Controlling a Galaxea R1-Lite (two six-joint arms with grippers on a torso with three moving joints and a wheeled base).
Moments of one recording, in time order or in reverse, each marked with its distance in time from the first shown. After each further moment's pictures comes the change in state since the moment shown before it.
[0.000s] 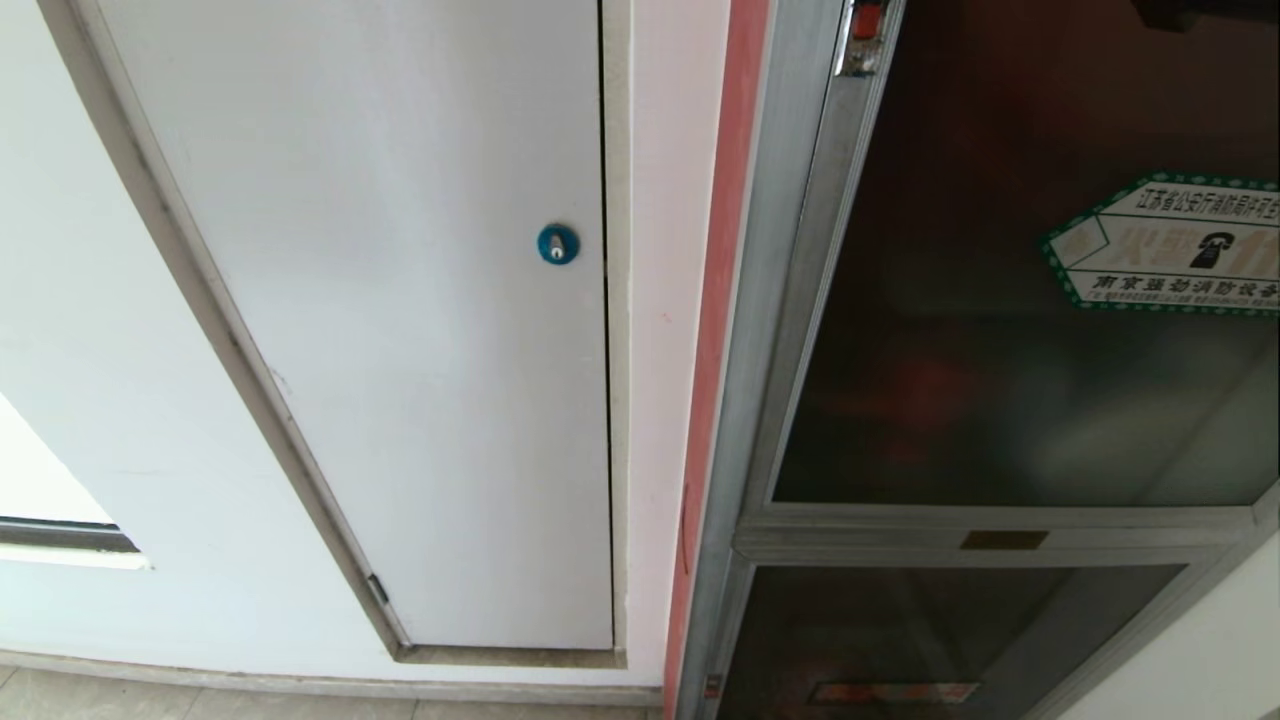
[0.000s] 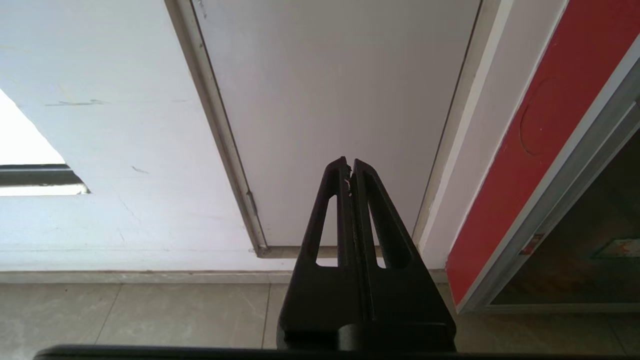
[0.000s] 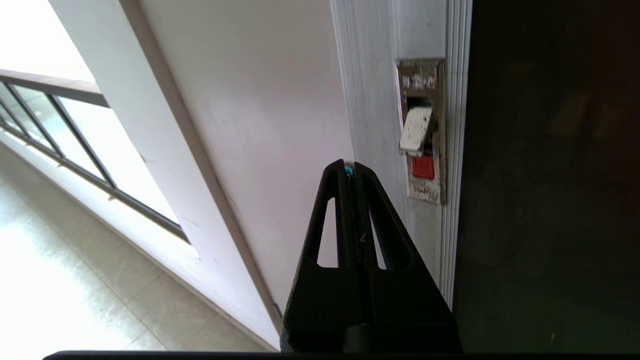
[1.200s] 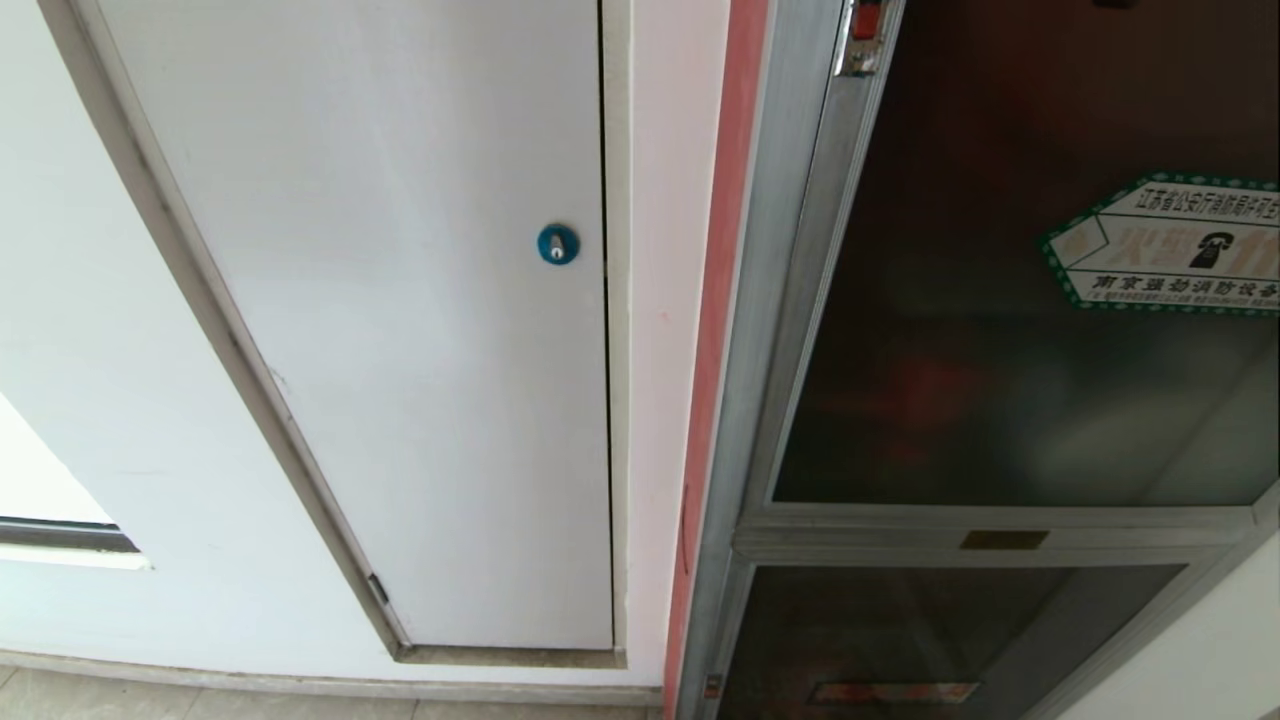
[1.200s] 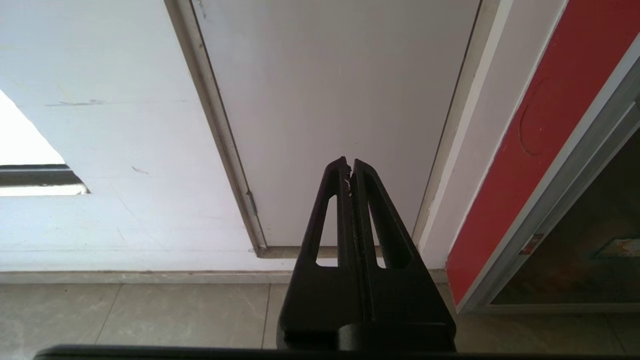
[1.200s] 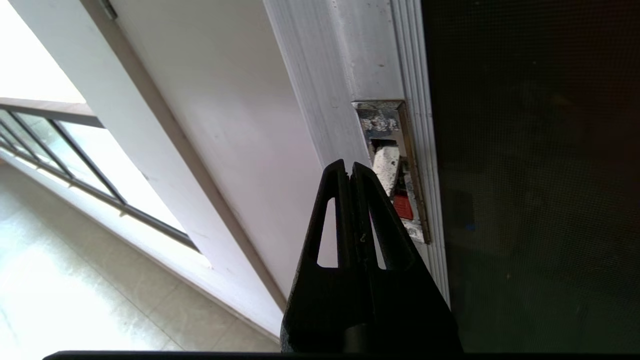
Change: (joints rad) left arm 0.000 0.000 0.000 0.000 0.000 0.000; right arm -0.061 0.138 -0.258 0.157 0.027 0.104
